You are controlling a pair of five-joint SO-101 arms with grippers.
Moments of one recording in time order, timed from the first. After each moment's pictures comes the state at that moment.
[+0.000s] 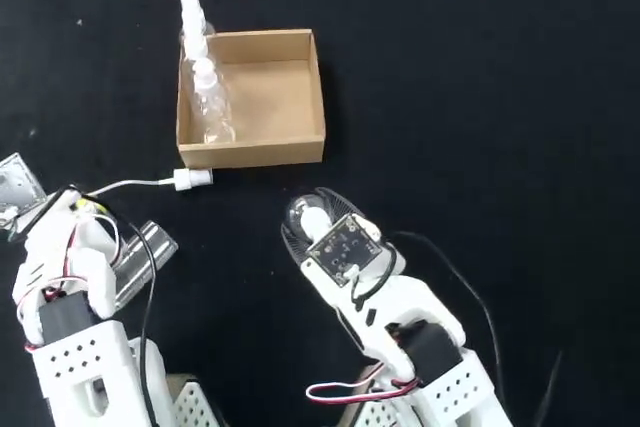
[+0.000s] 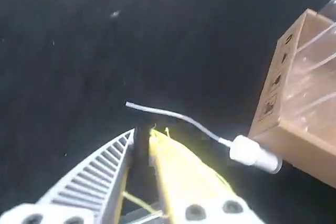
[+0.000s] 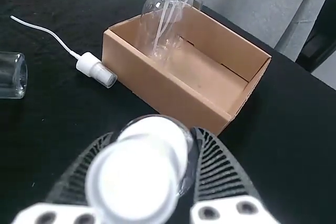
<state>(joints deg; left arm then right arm) -28.1 -77.8 75.0 45.5 9.0 -30.8 -102.1 93.4 40.4 16.8</state>
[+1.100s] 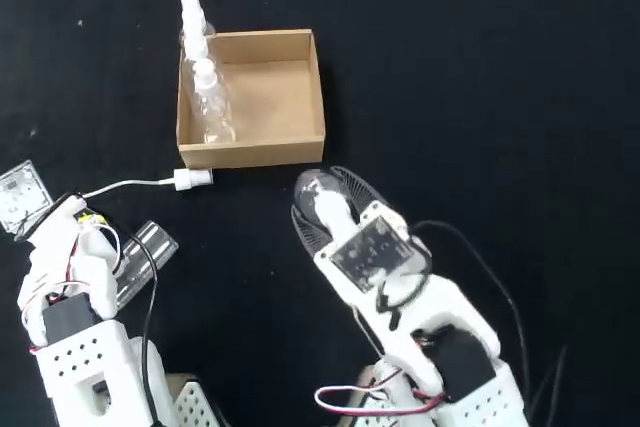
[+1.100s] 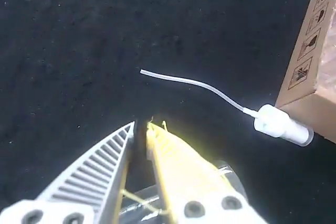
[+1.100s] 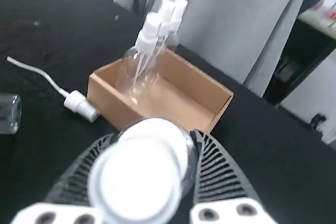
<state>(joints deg) -30.2 -77.8 79.7 45.5 5.6 -29.1 -91.9 71.4 48.7 18.5</state>
